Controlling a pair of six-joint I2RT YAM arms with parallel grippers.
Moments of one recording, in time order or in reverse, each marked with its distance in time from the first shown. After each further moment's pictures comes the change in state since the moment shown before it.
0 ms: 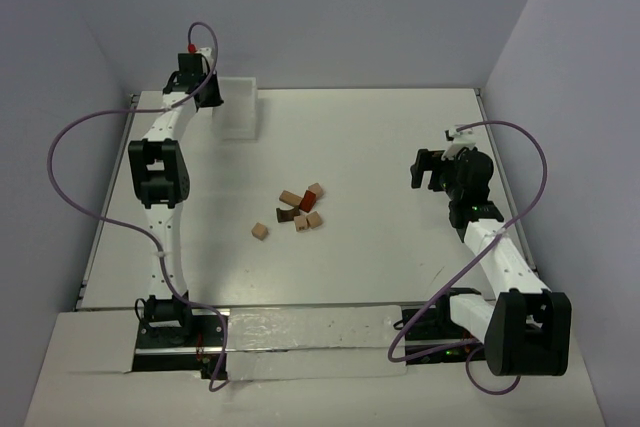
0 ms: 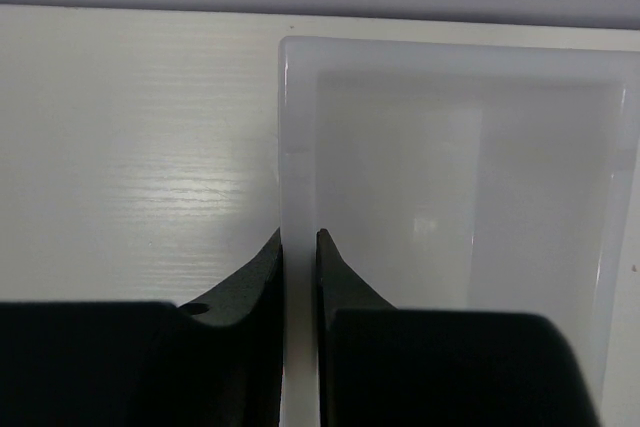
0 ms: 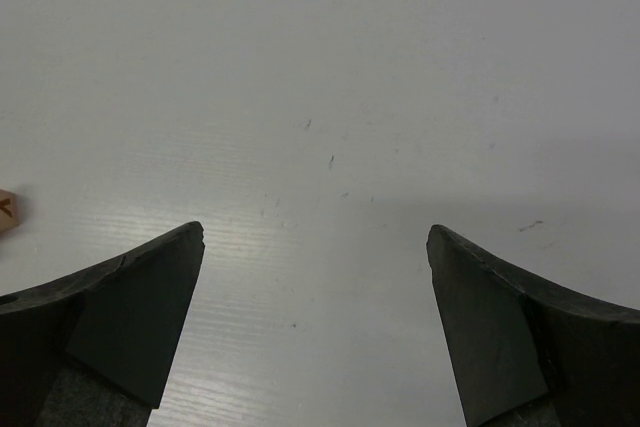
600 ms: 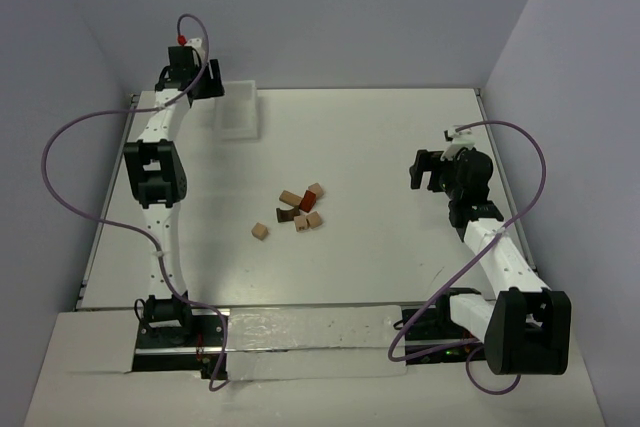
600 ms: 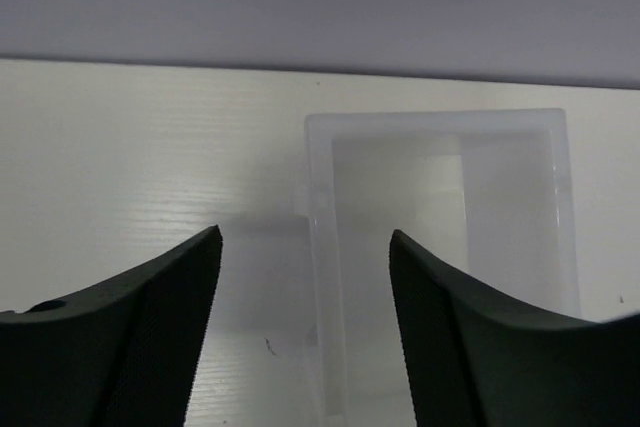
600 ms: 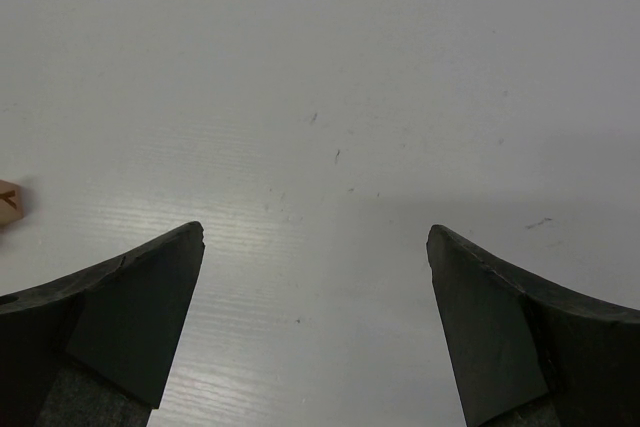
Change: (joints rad) left arm 0.028 0.014 0.067 0.014 0.011 -0.011; right arm 0.000 0.006 0.002 -0.010 -0.014 0.000
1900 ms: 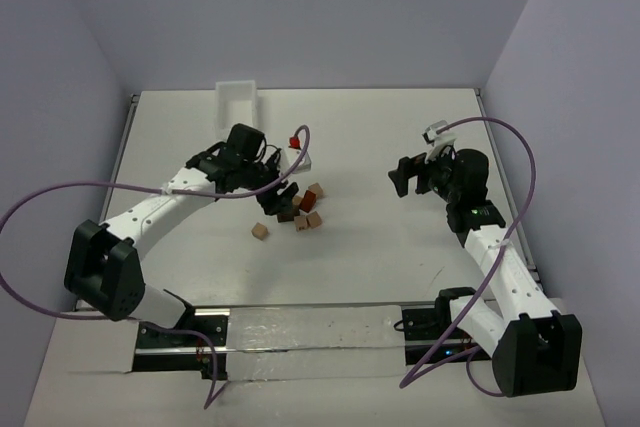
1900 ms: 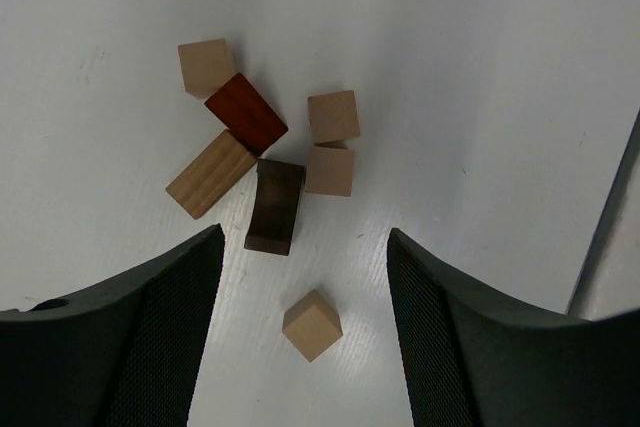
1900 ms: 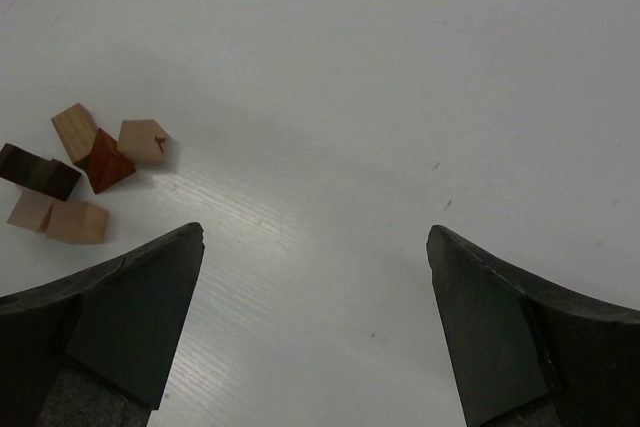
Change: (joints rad) left arm -0.555 -1.058 -1.219 -0.125 0.409 0.640; right arm 0.109 -0.105 0.056 -0.097 -0.213 -0.105
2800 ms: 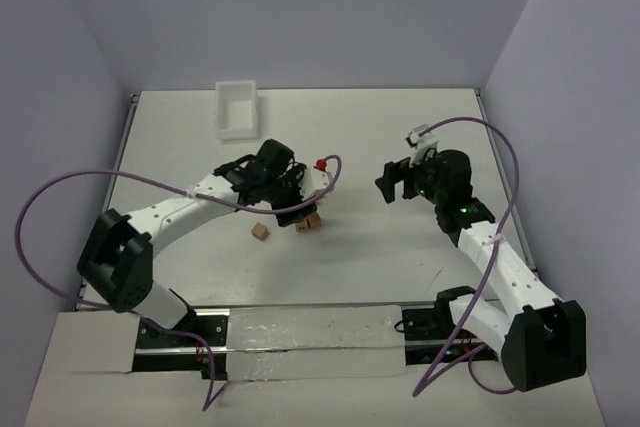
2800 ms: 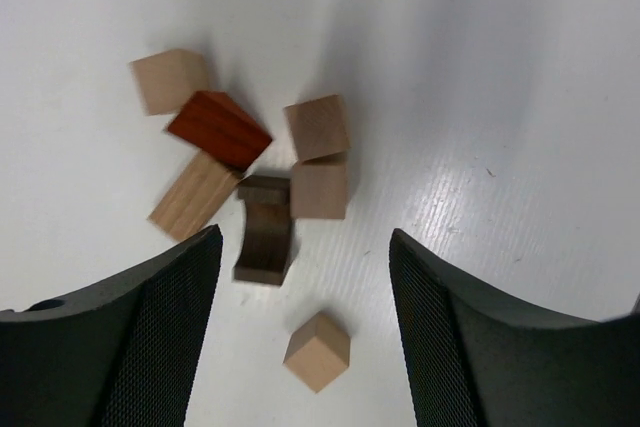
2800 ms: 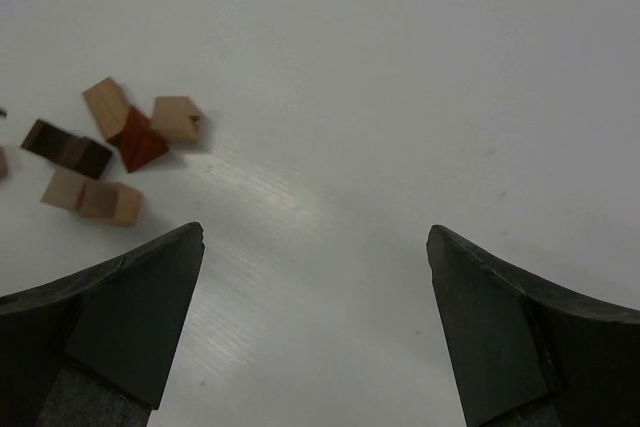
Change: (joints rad) left arm -0.186 0.113 -0.010 0.050 -0.216 0.052; right arm 0.067 0.031 0.000 -0.018 0.036 0.025
